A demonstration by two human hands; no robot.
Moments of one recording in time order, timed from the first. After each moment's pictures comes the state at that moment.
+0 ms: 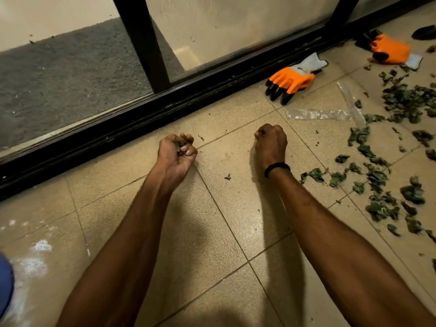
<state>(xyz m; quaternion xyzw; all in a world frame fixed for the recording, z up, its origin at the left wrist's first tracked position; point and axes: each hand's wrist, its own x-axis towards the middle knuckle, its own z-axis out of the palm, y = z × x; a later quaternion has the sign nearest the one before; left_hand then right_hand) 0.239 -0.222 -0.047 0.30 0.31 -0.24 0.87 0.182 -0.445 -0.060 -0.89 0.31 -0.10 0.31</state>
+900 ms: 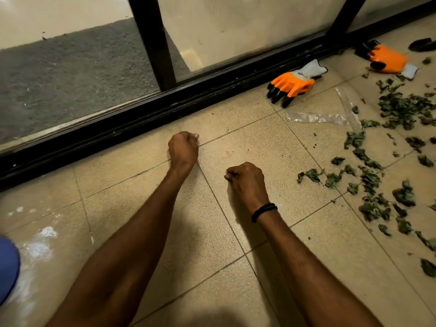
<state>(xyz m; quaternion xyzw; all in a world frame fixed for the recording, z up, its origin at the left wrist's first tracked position) 0.233 -0.234 -0.068 0.90 0.04 -0.01 0.43 0.102 -0.376 -0.060 -0.94 0.13 -0.02 0.33</state>
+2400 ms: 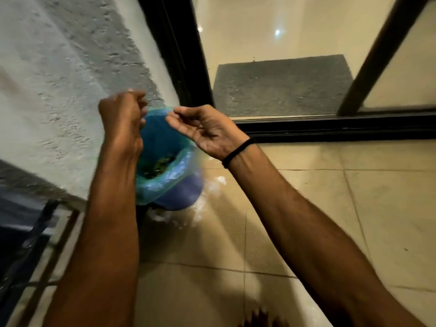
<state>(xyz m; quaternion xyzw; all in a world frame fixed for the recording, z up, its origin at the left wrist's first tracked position) 0.075 0.181 0.225 0.65 0.37 0.28 0.61 0.113 0.042 0.196 -0.31 0.07 0.44 0.84</state>
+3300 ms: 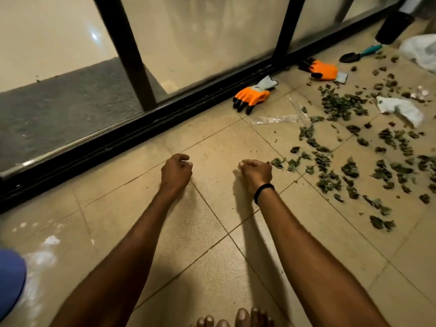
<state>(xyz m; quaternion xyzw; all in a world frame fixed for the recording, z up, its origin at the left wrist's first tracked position) 0.135 -0.223 -0.007 0.88 -0.02 -0.11 0.45 0.064 -0.423 -0.028 -0.61 0.48 -0.10 0.62</state>
